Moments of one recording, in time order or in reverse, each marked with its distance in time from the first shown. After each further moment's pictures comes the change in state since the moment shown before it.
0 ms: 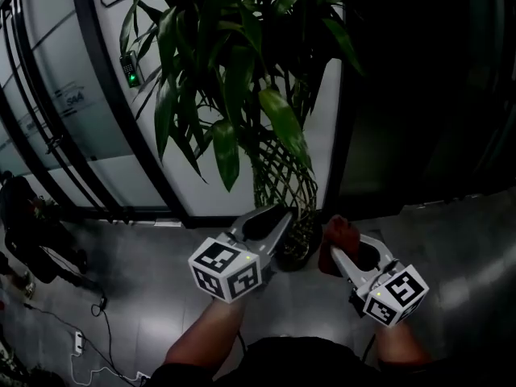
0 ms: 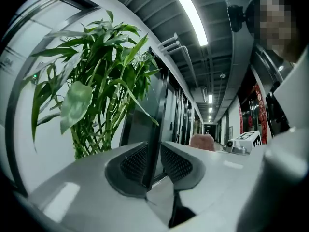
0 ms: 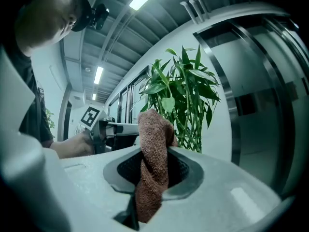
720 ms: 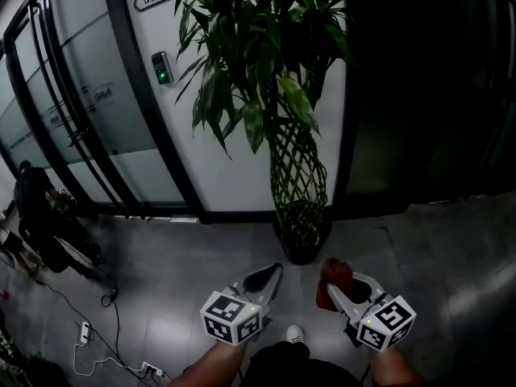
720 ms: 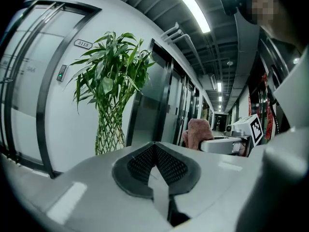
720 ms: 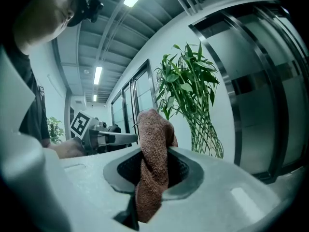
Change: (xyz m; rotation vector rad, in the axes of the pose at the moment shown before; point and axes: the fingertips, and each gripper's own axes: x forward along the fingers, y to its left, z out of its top) left arm -0.169 -0.093 -0.120 -0.025 0.162 0.152; right arm -0.105 0.135 -0.084 0.128 0.114 0.036
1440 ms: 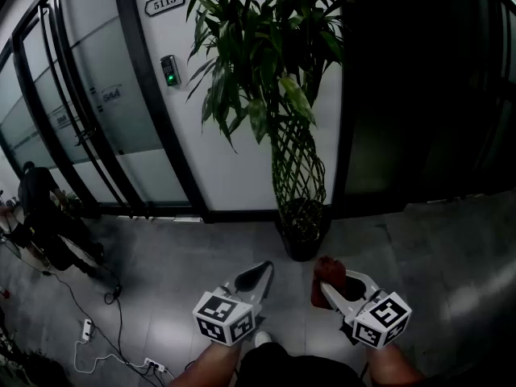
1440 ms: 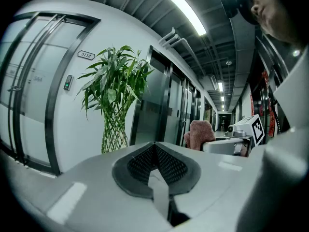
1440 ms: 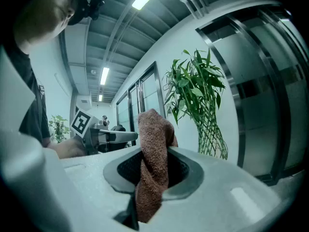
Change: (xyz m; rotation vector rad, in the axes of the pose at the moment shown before) left arm -0.072 -0.033 0.001 0.028 -0.038 0.052; right arm -0.039 0.064 -0.005 -0.022 -0.008 0.043
